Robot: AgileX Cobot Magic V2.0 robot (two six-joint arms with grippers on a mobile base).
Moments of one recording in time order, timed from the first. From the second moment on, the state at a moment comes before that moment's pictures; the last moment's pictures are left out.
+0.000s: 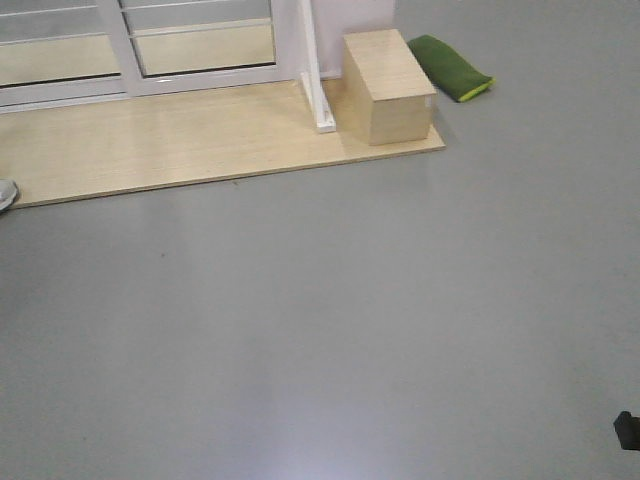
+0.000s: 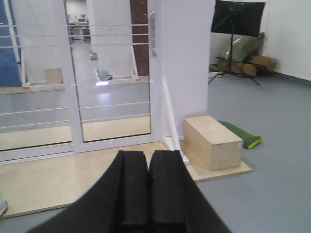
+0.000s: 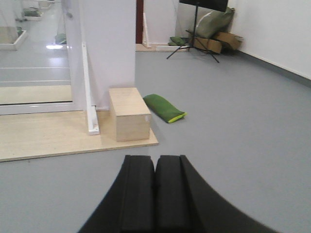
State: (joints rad) left arm -0.07 -0.01 0.03 0.01 0.06 -0.01; right arm -0.09 -0.01 0.03 0.00 0.18 -0.09
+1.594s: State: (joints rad) left arm -0.07 -0.01 0.03 0.01 0.06 -0.01; right arm -0.09 -0.01 0.03 0.00 0.18 -0.09
